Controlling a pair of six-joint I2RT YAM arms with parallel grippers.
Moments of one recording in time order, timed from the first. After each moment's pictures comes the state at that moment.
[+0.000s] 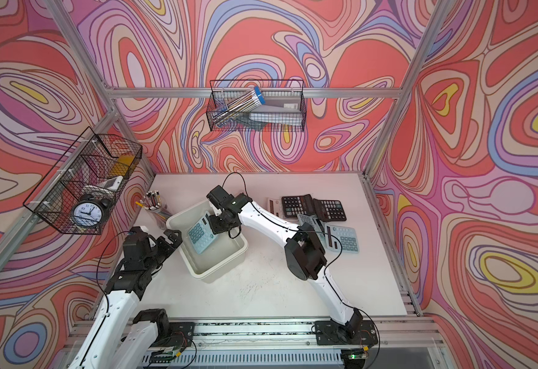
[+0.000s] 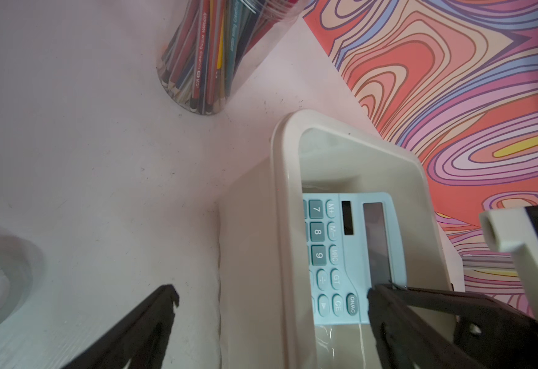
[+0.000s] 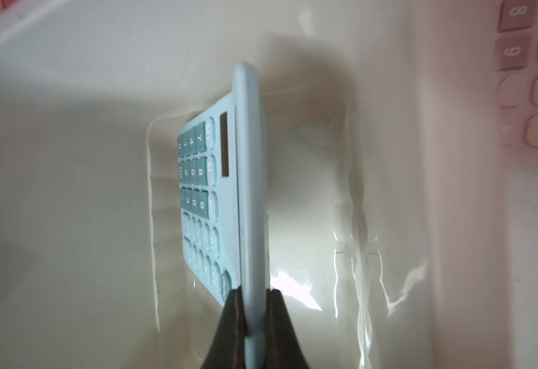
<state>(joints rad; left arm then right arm) 0.09 0.72 0.49 -0.39 0.09 -0.77 0.86 2.31 2.16 -0.87 -0.19 0.41</state>
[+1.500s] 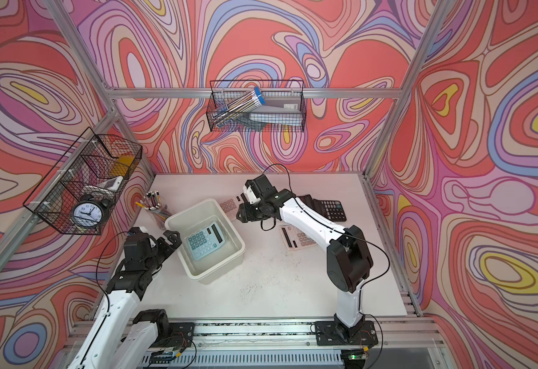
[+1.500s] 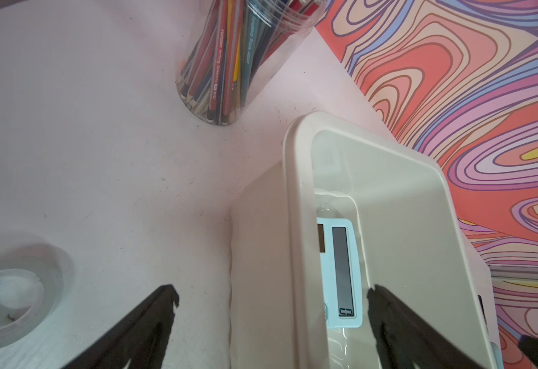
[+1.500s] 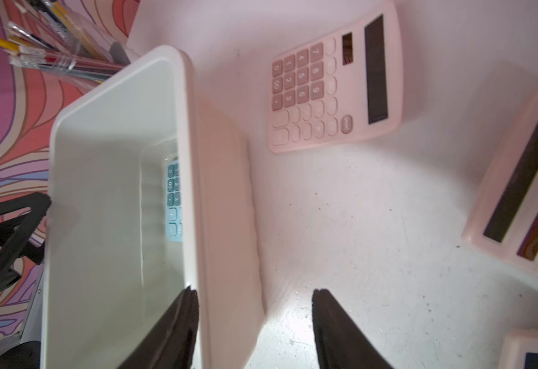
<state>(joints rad) 0.09 0.72 0.48 -0.38 0.03 -0.73 0.62 1.88 1.62 -0.64 -0.29 0.39</state>
